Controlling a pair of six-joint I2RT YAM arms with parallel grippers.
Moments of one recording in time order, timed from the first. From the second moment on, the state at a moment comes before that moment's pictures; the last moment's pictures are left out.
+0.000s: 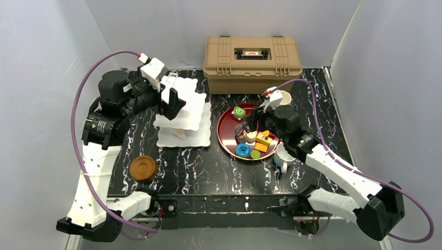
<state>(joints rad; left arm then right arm) -0.25 1.07 1.58 -0.85 0.43 0.19 0.68 1.03 0.80 -0.06 0.08 0.22</state>
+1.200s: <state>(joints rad) -0.25 1.07 1.59 -0.85 0.43 0.18 0.68 1.26 0.74 0.10 0.09 0.15</state>
